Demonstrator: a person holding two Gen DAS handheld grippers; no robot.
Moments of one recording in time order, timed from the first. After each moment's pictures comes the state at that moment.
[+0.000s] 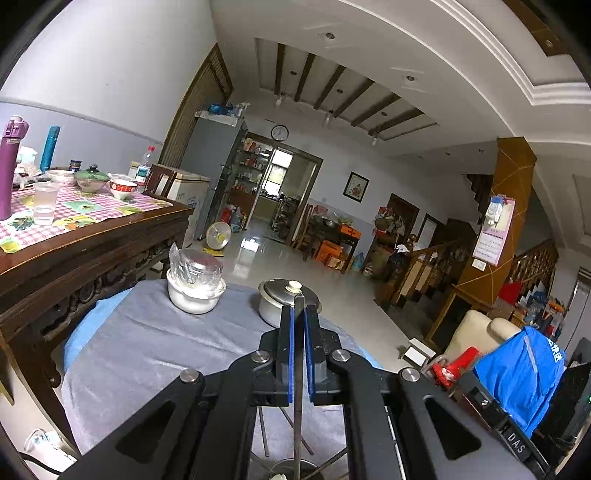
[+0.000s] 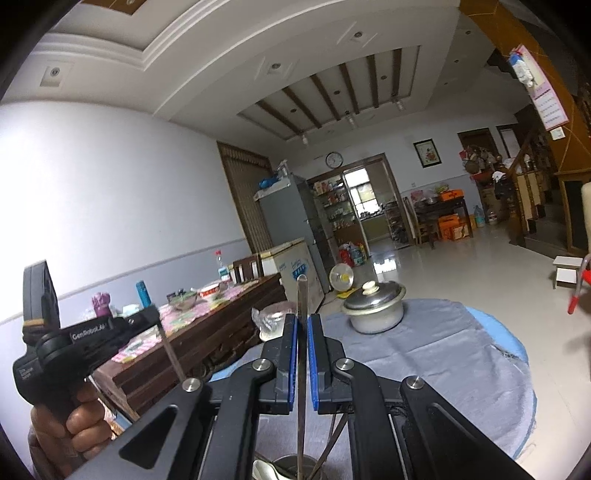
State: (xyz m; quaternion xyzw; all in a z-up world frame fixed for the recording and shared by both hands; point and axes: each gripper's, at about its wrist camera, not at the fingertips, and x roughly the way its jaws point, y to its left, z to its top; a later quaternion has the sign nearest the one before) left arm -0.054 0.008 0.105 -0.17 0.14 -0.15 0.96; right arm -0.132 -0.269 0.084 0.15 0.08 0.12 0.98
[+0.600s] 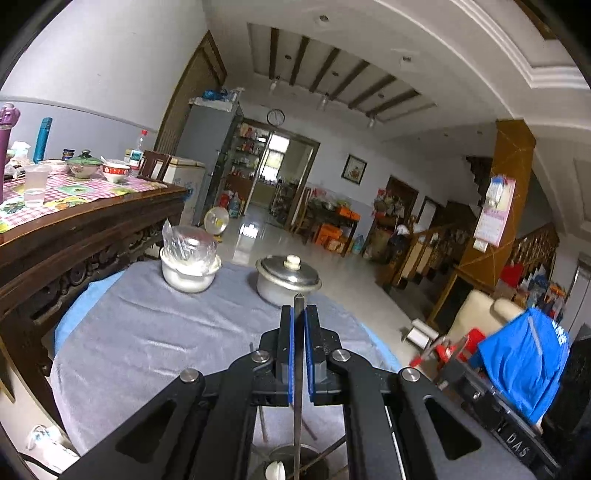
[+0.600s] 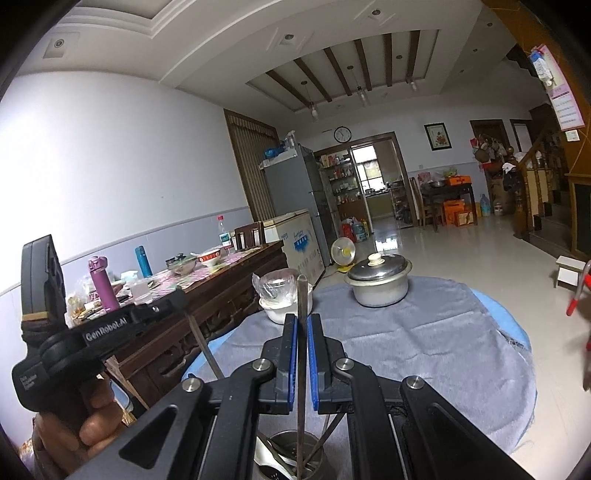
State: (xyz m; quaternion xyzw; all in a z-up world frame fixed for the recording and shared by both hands) left arm -0.045 -0.016 0.072 -0.15 0.17 -0.16 0.96; right arm -0.117 -0.253 0.064 0.12 0.13 0.12 0.98
